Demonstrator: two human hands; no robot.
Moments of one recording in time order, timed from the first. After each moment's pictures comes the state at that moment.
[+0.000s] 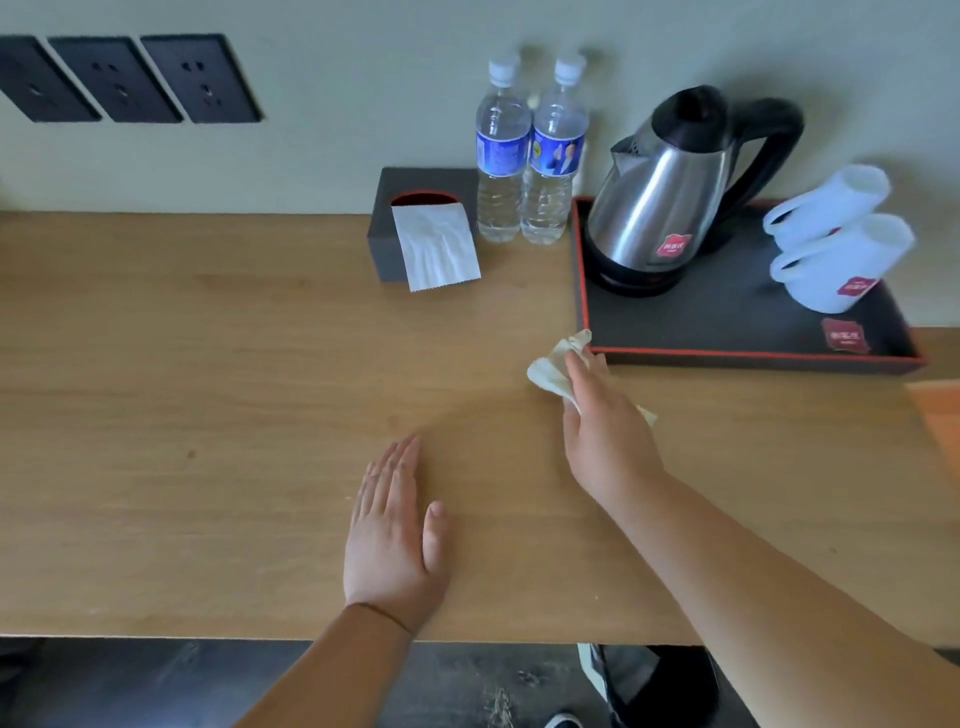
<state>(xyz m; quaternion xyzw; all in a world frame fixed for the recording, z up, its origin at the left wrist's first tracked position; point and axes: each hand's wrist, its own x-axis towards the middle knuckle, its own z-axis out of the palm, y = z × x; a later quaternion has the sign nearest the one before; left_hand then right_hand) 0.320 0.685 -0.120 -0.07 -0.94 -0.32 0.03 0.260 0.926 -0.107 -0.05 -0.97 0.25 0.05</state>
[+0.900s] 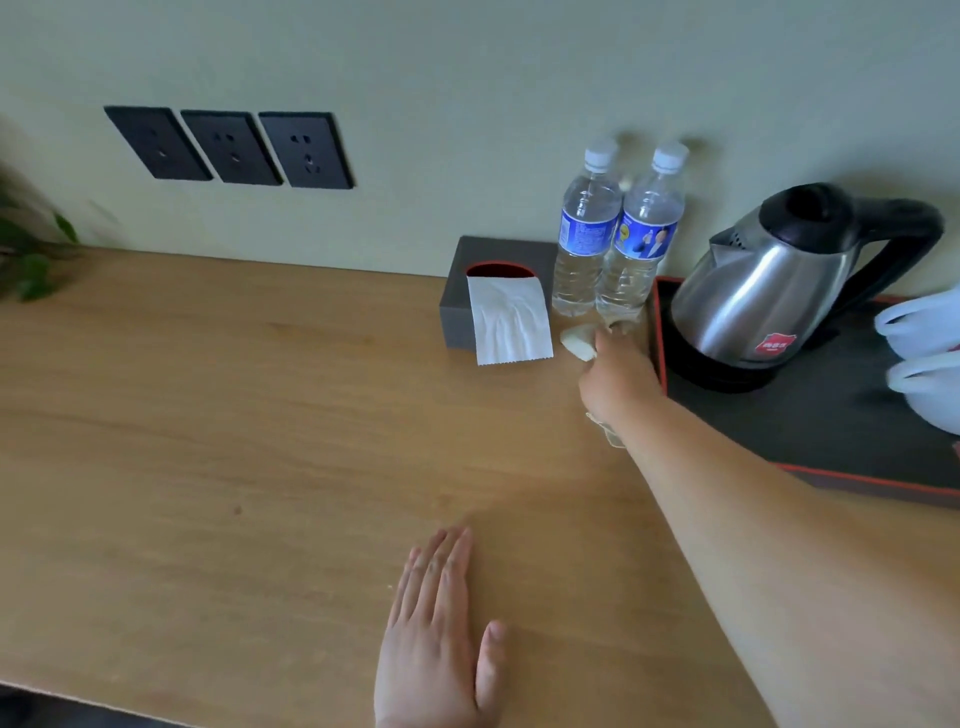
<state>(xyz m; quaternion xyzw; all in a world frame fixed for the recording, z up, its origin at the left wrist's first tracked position) 0.314 0.688 -0.120 -0.07 -0.95 -0.31 0.05 0.061 0.908 -0.104 -0.10 -0.97 0.23 -0.01</state>
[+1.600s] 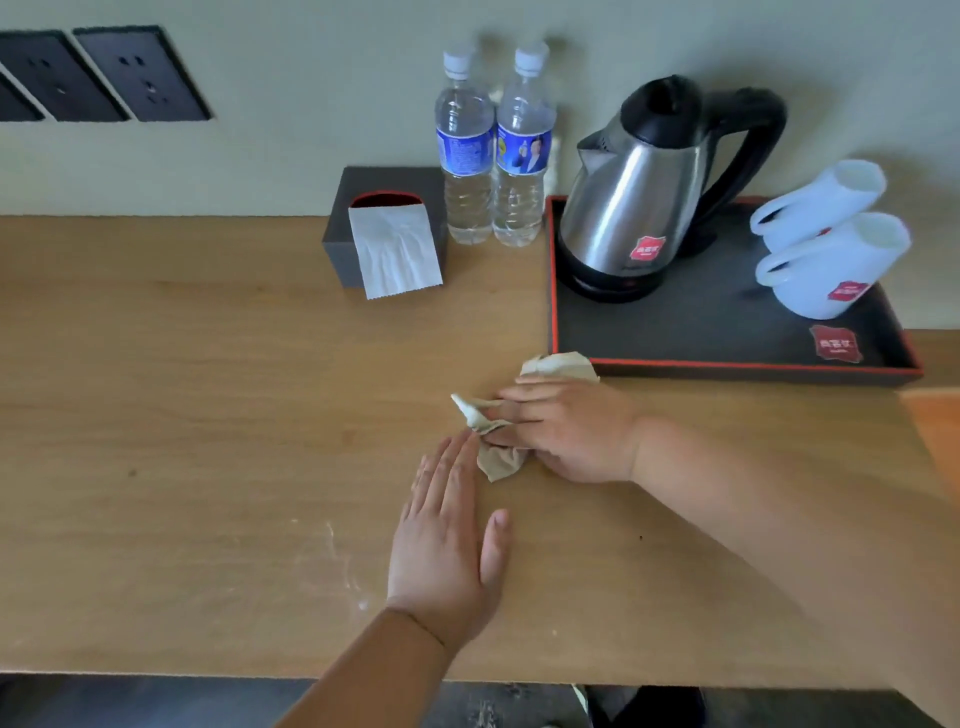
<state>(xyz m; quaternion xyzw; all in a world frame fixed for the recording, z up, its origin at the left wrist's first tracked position) 0.313 0.770 -0.108 -0.16 -0.93 -0.33 -0.01 0.206 0.985 -0.098 0.46 -0.89 0.08 -0.03</state>
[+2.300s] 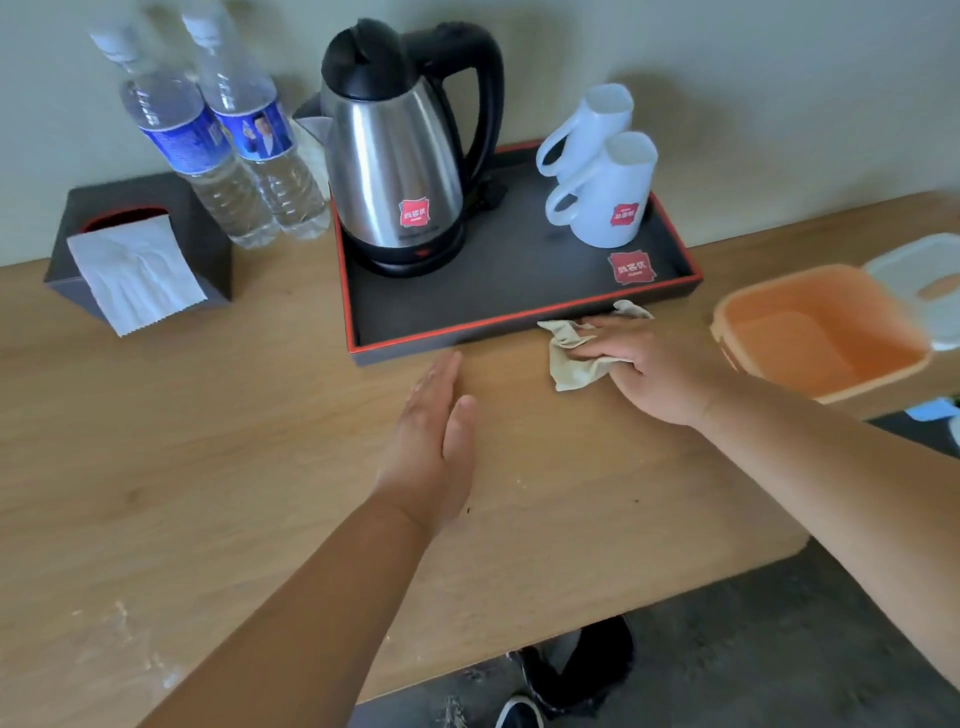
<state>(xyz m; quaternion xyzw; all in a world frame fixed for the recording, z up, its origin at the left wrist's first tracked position) 0.269 0.931 -0.108 -0.16 -0.86 -0.46 -0.16 0.301 1.216 -0.107 0.01 -0.97 0.25 -0.01</state>
